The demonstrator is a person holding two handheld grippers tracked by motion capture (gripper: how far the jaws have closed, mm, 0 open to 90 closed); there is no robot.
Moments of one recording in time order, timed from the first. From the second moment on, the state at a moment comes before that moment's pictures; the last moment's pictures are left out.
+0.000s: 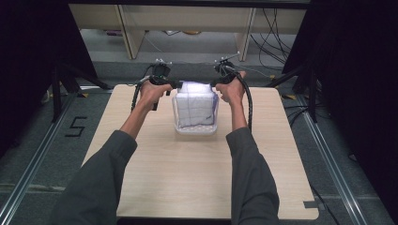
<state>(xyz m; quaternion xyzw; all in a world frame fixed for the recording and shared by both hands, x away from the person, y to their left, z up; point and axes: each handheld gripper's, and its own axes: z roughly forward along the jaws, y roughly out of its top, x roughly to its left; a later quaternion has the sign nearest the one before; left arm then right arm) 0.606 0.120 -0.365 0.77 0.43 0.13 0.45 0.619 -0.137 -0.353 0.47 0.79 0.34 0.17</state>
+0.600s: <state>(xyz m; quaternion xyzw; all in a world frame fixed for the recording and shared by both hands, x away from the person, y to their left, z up) 0.599 0.141 -0.358 0.76 0.47 0.11 0.44 0.607 -0.157 -0.336 0.48 0.78 0.37 0.18</state>
